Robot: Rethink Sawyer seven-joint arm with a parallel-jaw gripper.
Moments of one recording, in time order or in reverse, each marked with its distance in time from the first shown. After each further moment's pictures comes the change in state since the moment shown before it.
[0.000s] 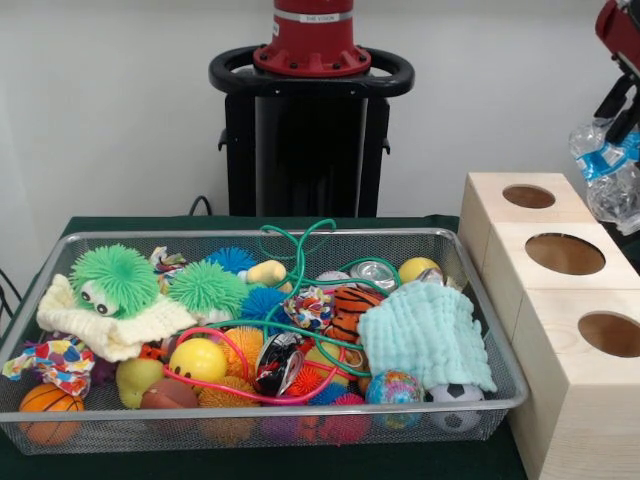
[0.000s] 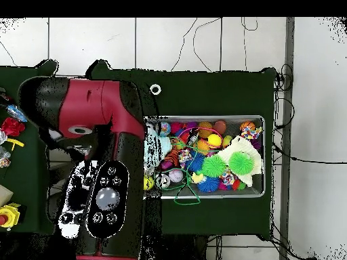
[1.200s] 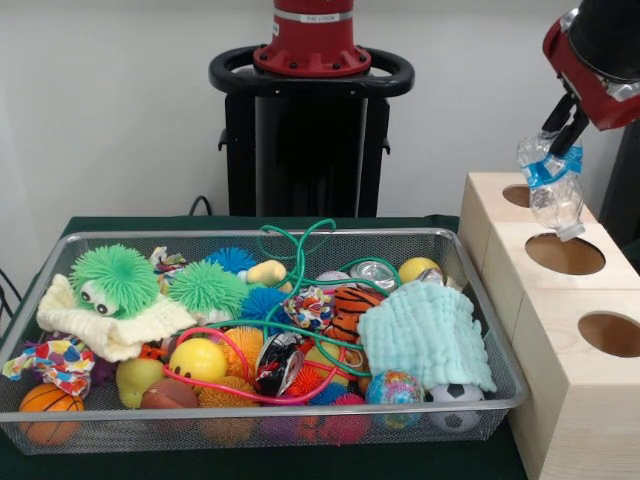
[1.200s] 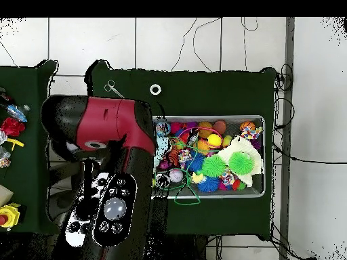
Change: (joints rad) arm 0.014 -0.011 -0.049 0.137 0.000 -0.080 0.000
